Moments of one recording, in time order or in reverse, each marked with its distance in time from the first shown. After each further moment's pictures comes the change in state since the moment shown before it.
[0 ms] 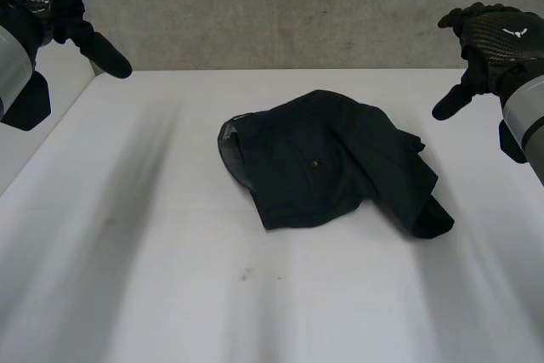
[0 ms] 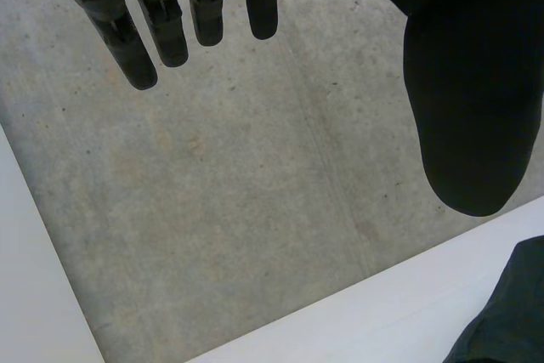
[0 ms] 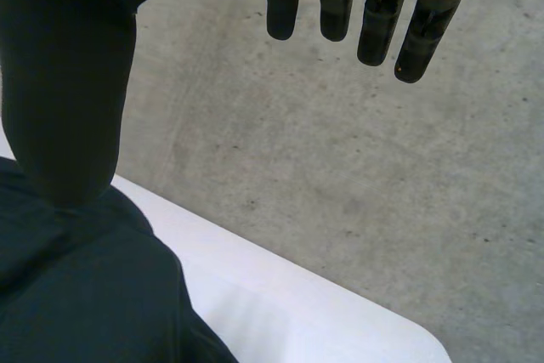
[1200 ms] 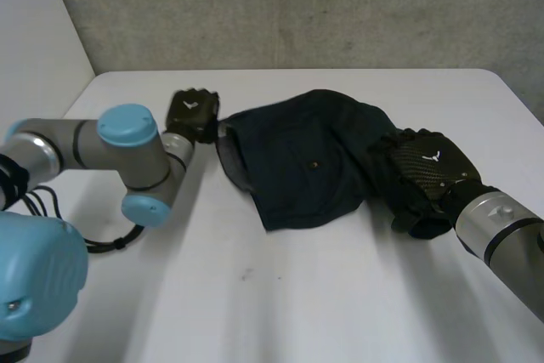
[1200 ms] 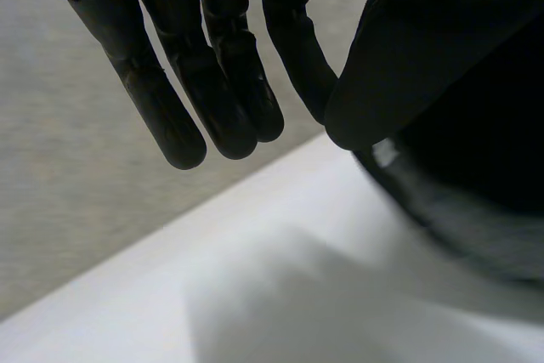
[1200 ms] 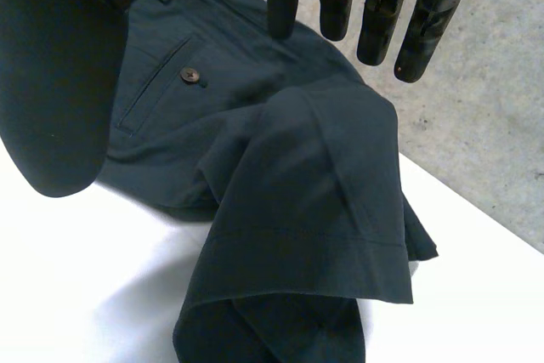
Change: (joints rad) left arm -0.029 -1.015 0.412 0.508 0.108 0.121; right arm -0.033 0.024 0.406 -0.143 -0.328 -0.237; left_hand 0.948 0.987 0.972 0.994 0.927; right_hand 0.000 0.000 0.000 0.000 0.000
